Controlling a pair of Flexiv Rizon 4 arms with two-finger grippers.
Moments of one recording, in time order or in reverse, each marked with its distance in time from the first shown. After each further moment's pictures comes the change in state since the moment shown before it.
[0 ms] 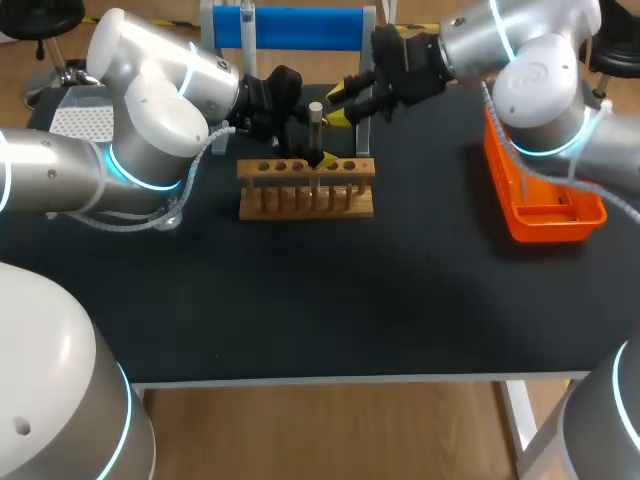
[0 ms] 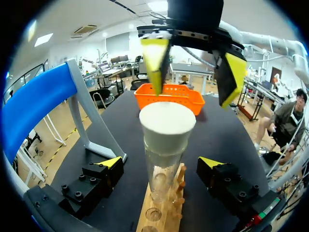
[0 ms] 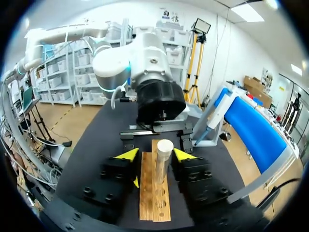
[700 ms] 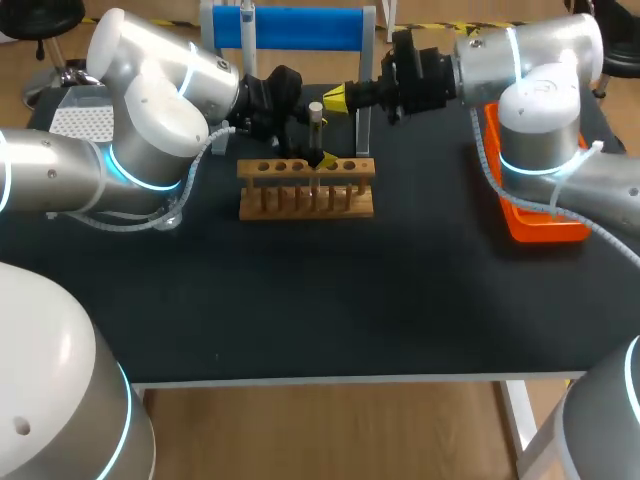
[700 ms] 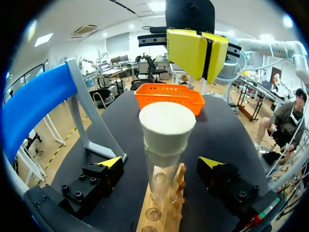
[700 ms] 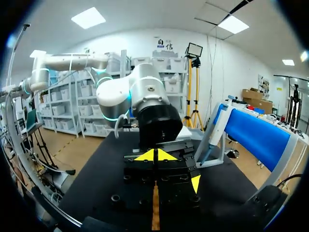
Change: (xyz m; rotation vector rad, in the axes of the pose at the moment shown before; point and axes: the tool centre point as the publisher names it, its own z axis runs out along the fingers) left arm 0.000 0.000 0.000 0.000 0.000 0.000; right arm 0.001 0.020 0.000 -0.301 0.034 0.098
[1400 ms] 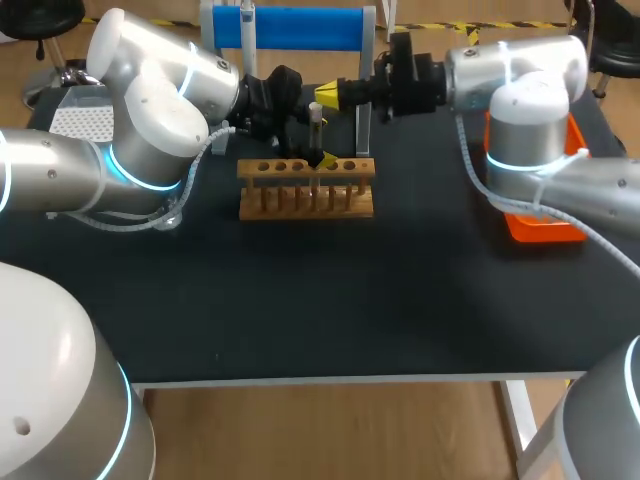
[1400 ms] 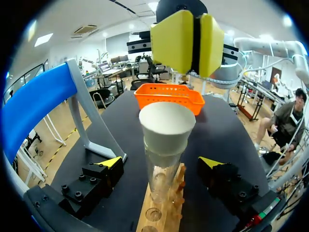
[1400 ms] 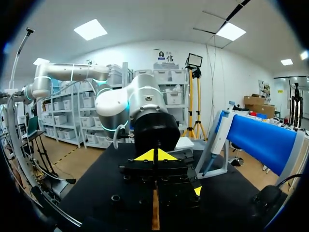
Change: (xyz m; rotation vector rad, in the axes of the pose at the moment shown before) left arm 0.000 0.000 0.000 0.000 0.000 0.000; right arm -0.007 0.006 0.014 -0.105 0.024 0.010
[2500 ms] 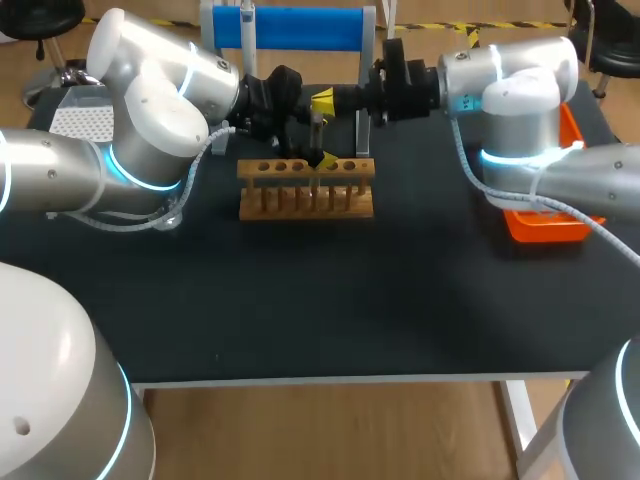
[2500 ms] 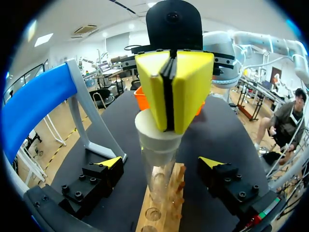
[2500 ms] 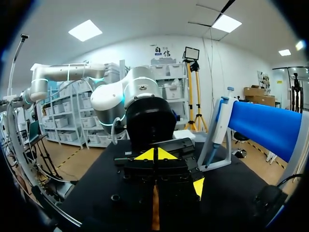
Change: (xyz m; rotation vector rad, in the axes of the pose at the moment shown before) left arm 0.000 0.000 0.000 0.000 0.000 0.000; right arm -0.005 -0.022 0.006 0.044 0.008 0.065
